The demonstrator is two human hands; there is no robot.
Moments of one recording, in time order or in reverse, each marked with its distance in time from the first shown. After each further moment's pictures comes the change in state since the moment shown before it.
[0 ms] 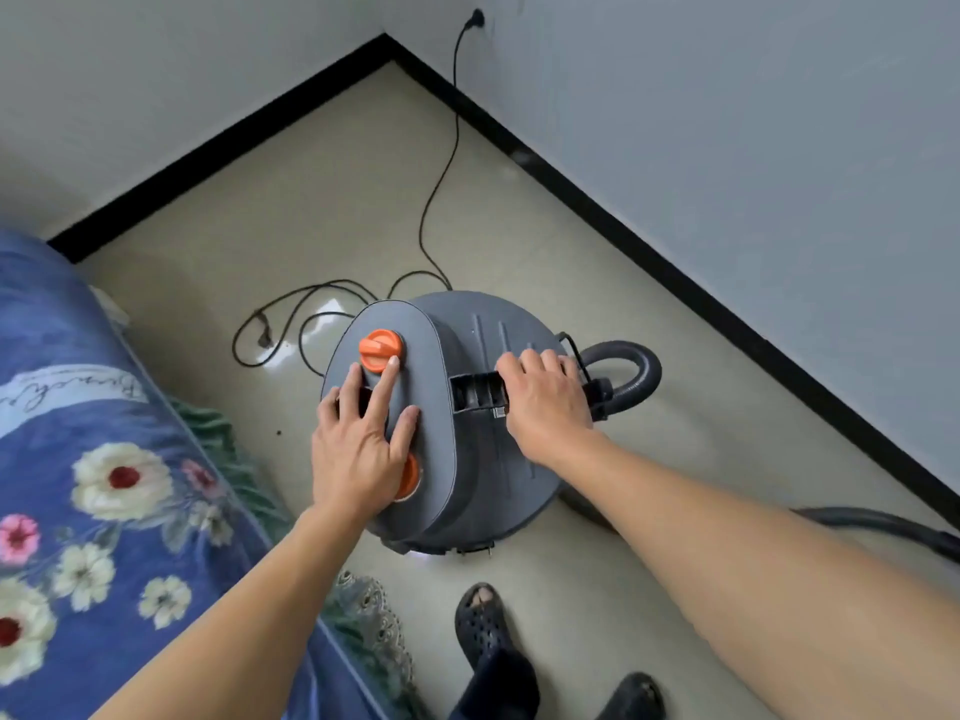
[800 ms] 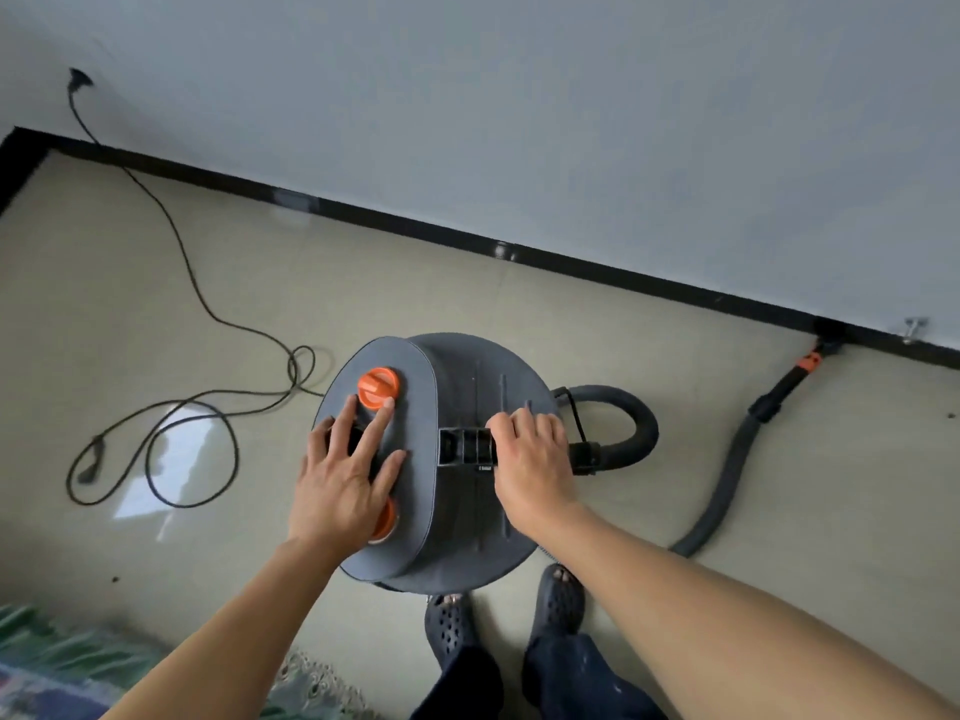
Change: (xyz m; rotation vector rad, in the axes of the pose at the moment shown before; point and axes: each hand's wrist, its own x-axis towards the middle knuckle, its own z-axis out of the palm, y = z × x) left_hand -0.124 0.233 0.096 0.189 -0.293 0.603; right_hand -0.274 0.199 0.071 0.189 0.172 0.586
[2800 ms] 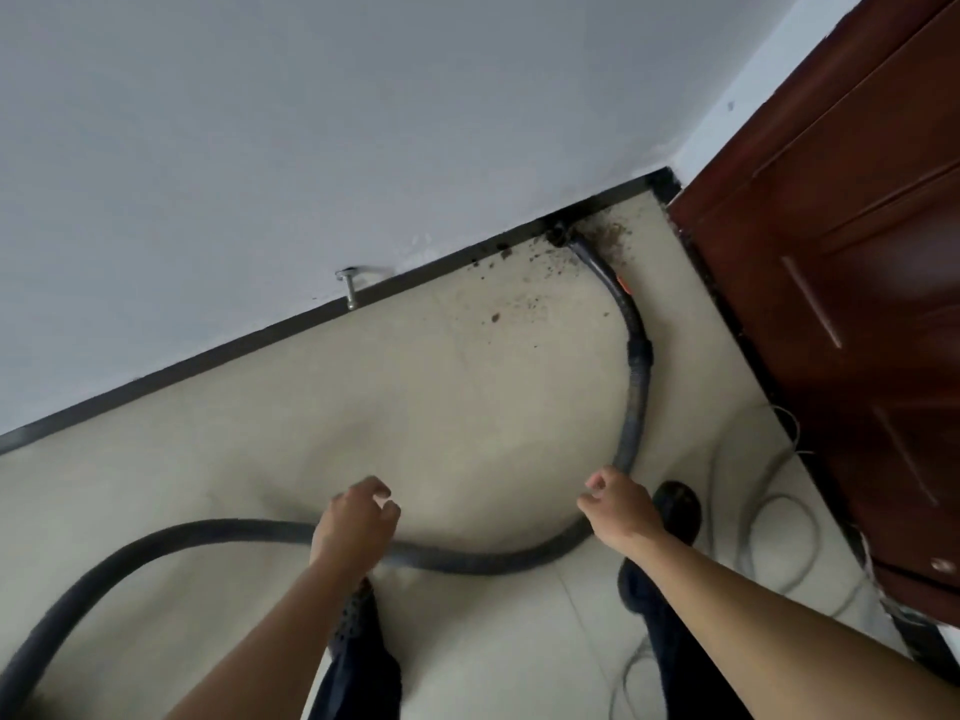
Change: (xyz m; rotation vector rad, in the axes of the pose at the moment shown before) left_hand 0.069 0.990 0.502 0.103 -0.581 0.085; right_hand -0.341 1.099 0.049 0.791 -0.340 1.199
